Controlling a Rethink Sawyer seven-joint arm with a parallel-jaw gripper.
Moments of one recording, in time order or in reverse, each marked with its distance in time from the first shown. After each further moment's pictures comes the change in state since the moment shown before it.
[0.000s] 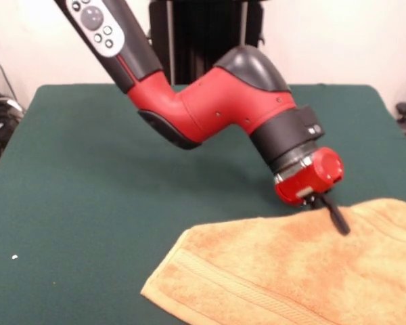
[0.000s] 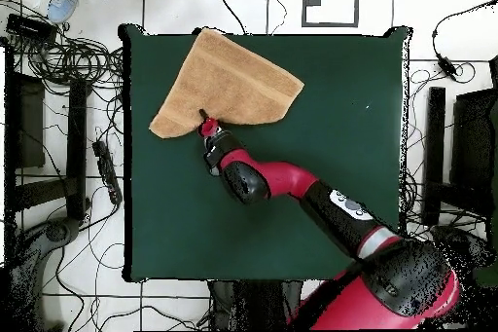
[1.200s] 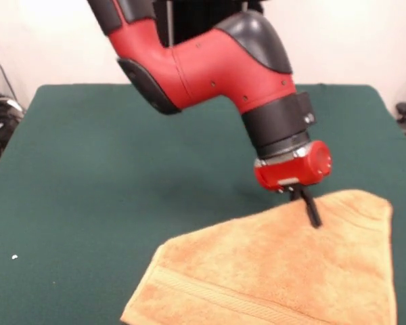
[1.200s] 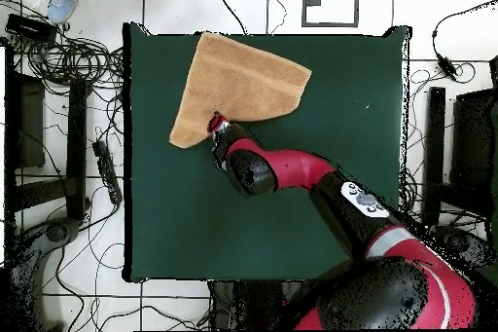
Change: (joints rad) arm 0.151 -0.305 -0.194 0.037 0.181 0.211 0.000
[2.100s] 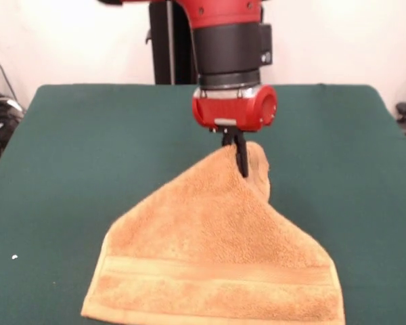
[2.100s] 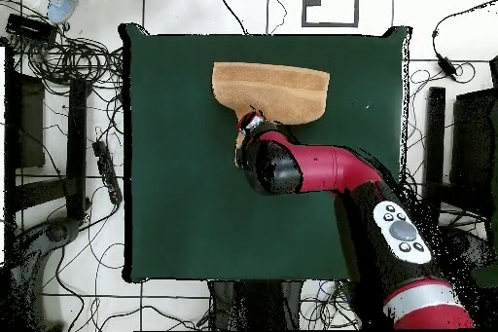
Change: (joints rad) arm 0.128 -0.329 -0.241 0.038 0.147 0.262 0.000
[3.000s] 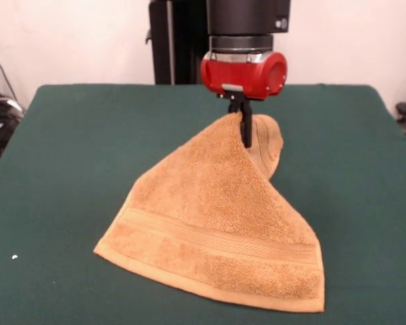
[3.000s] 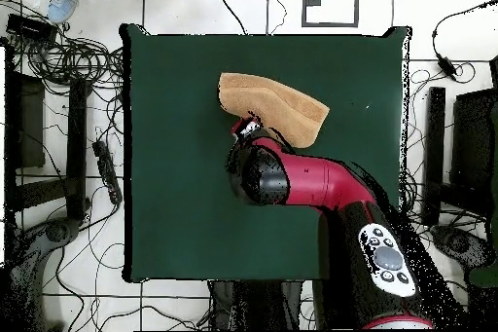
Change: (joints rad) arm 0.125 -0.084 -0.152 0.063 0.188 0.011 0.000
